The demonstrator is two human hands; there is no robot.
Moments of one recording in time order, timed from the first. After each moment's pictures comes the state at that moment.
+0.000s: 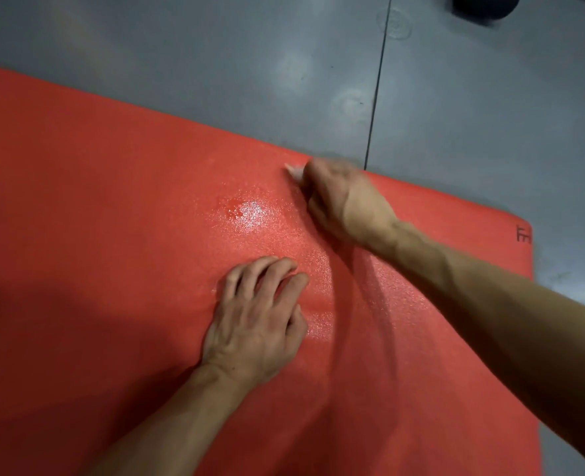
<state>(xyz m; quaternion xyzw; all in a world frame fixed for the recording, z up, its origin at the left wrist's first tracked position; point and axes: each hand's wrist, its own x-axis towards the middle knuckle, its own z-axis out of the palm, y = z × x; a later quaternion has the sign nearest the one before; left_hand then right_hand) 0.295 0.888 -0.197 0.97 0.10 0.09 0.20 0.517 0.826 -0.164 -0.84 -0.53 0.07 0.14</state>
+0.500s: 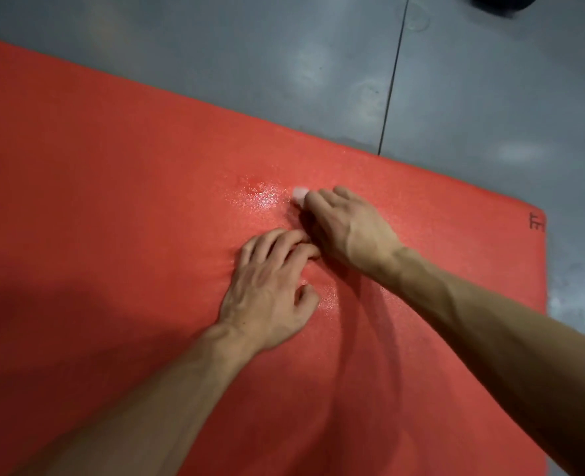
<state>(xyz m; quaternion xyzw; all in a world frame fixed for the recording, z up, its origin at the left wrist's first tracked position) 0.293 0.895 -0.184 0.96 0.11 0.01 0.25 0.462 0.801 -0.169 -0.79 -0.60 0.02 0.13</state>
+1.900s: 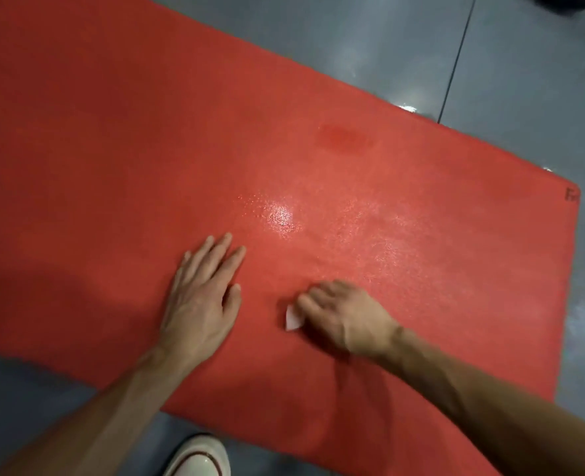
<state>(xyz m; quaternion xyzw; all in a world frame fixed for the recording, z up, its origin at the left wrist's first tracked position) 0.050 0.941 -0.174 0.93 0.27 0.00 0.26 0.233 0.751 -0.147 -0.68 -0.71 0.15 0.09</state>
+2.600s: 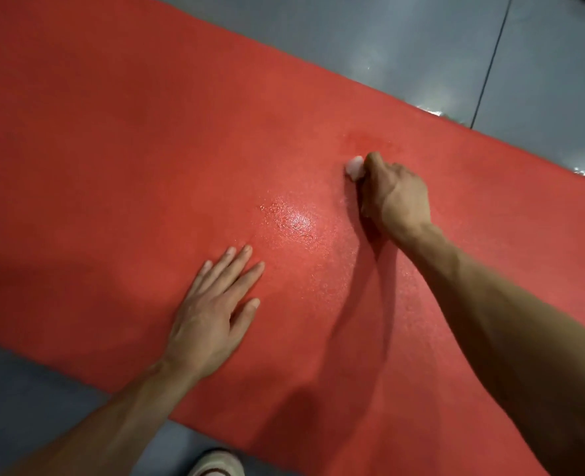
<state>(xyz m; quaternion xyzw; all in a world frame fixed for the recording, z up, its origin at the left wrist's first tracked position) 0.036 0.957 -0.182 0.93 0.23 0.01 0.28 0.355 0.858 -0.151 -0.90 -0.42 0.02 0.11</state>
